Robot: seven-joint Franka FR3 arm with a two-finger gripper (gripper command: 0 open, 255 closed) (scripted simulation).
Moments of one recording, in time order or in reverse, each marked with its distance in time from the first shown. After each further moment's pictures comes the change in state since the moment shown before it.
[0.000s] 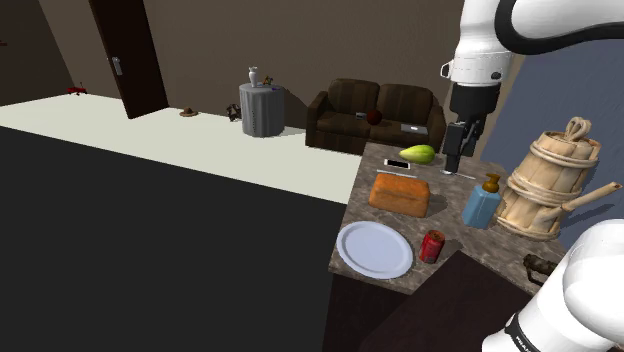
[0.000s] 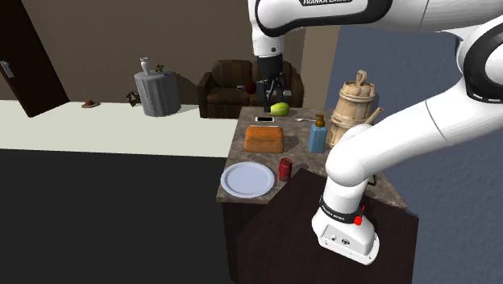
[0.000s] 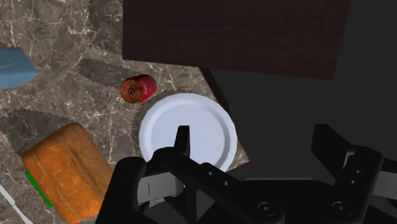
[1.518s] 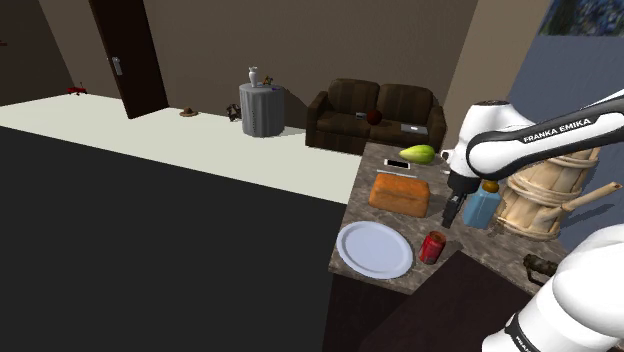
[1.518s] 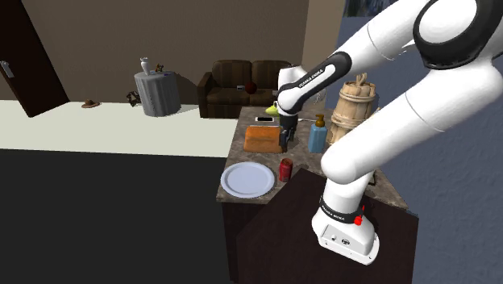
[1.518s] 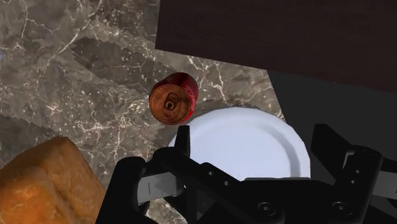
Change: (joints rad) arm -0.152 0.206 -0.372 -0.486 -0.265 0.786 -0.341
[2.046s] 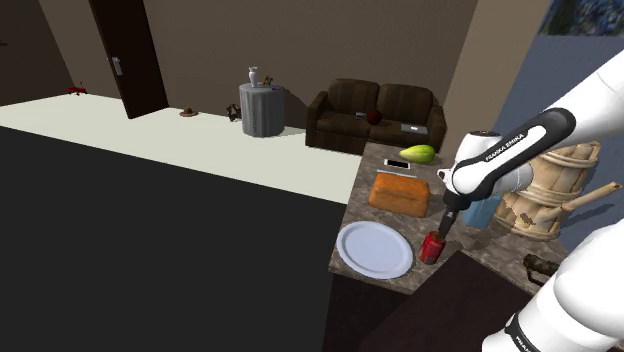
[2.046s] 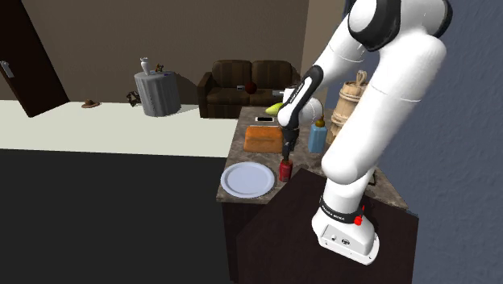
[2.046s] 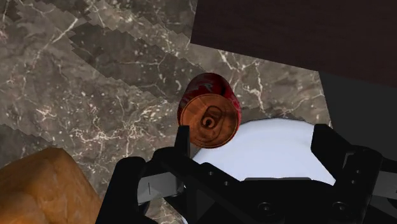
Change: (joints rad) arm 0.026 0.389 -0.182 0.029 0.036 0.394 -0.198
